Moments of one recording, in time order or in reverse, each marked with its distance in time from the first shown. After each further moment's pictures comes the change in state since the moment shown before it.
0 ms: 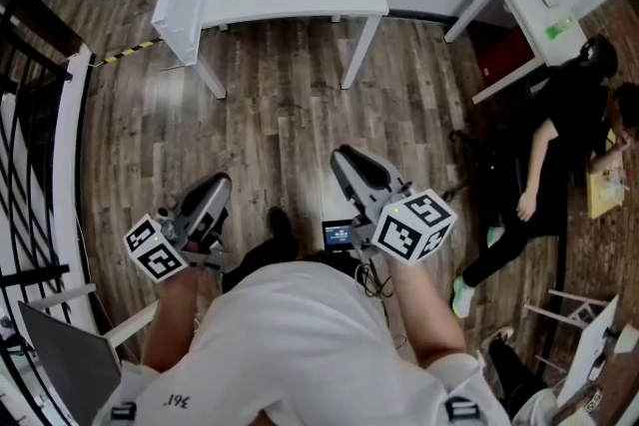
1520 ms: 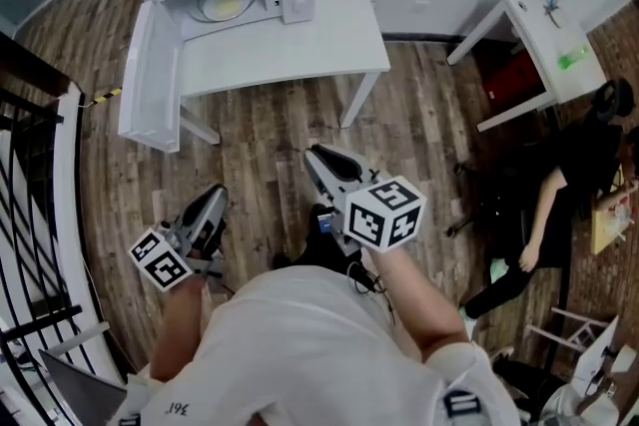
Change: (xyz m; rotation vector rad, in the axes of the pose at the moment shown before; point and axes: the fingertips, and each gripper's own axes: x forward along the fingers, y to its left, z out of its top) left arm 0.165 0.171 0.088 -0.017 0.047 0.113; right arm 0.199 -0.147 0.105 -0.022 0.102 -0.013
